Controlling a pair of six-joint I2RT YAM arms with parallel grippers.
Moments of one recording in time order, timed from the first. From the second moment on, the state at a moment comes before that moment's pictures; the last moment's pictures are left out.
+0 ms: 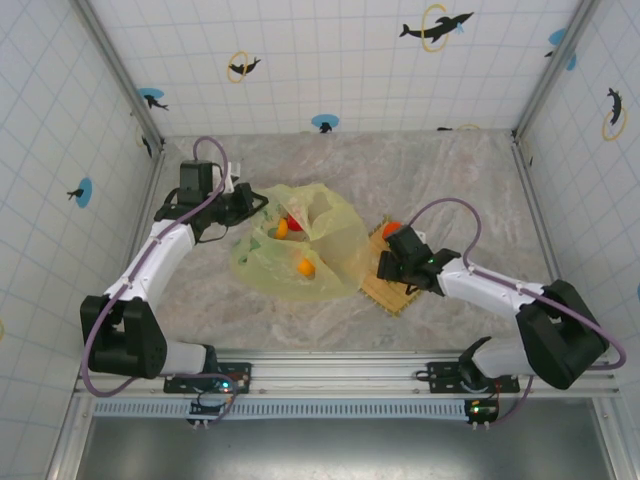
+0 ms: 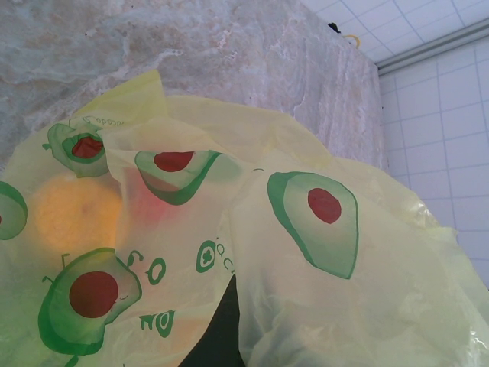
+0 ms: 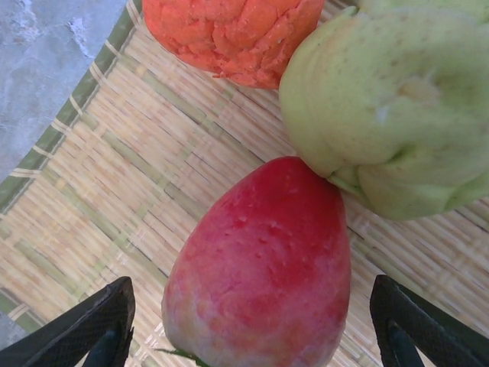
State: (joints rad) left arm -0.15 1.37 1.04 -0.42 0.62 -0.55; right arm 0.68 1.34 0.66 -0.39 0.17 0.75
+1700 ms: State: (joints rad) left arm -0.15 1.37 1.04 -0.42 0.62 -0.55; right arm 0.89 1.35 0.81 -0.20 0.07 0.29
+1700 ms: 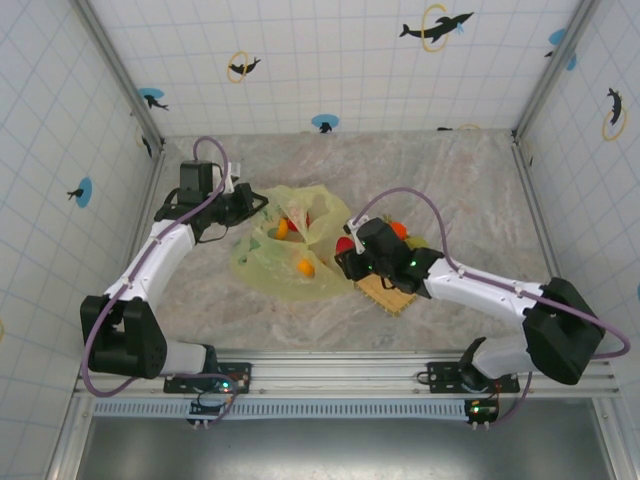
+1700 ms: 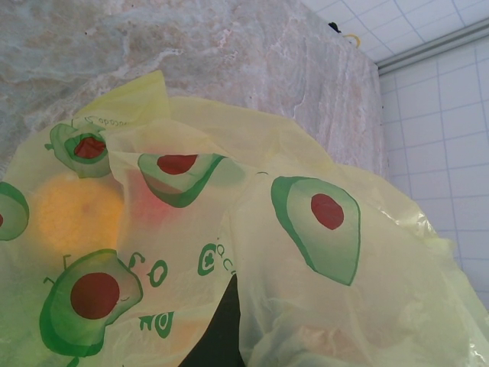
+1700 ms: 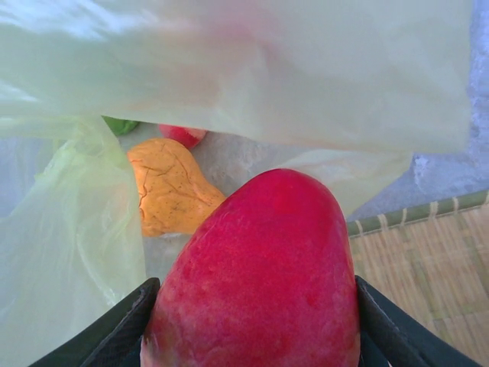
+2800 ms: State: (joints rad) left arm -0.15 1.37 1.04 -0.42 0.63 -0.55; right arm 0.88 1.68 0.96 0.02 0.03 0.27
